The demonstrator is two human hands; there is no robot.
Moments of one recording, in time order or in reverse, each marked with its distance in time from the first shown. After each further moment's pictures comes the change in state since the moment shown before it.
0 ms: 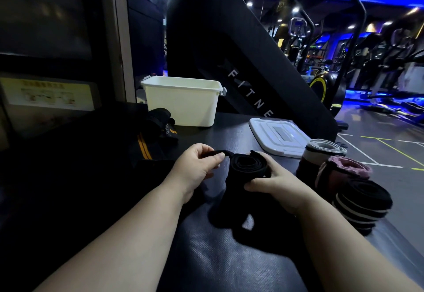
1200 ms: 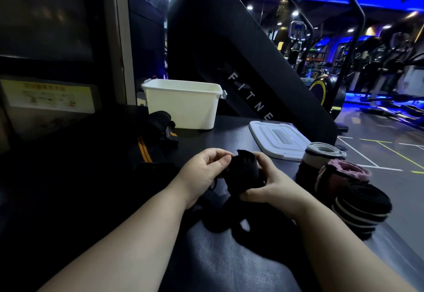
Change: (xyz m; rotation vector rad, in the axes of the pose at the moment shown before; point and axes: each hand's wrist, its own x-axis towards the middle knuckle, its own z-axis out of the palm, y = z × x) left_hand -0.003 -0.001 0.006 0.049 -0.185 0.082; right_hand -0.002 -0.004 0.004 -0.068 -0.060 -0.036
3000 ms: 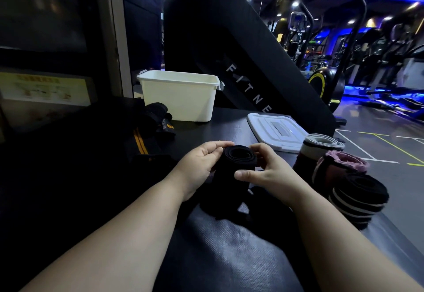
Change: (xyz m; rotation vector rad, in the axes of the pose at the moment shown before) left_hand -0.002 0.000 0.004 -0.063 -0.033 -0.055; right_hand 0.005 0.001 -0.003 -0.179 0.186 -0.021
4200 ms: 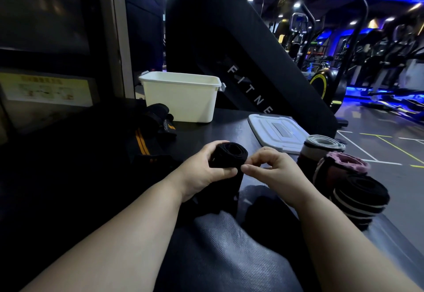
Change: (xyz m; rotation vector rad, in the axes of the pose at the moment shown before) left_hand -0.001 -0.005 -0.008 0.154 -0.117 0.077; right_hand -0.008 -0.009 -0.004 -0.066 0.063 -0.102
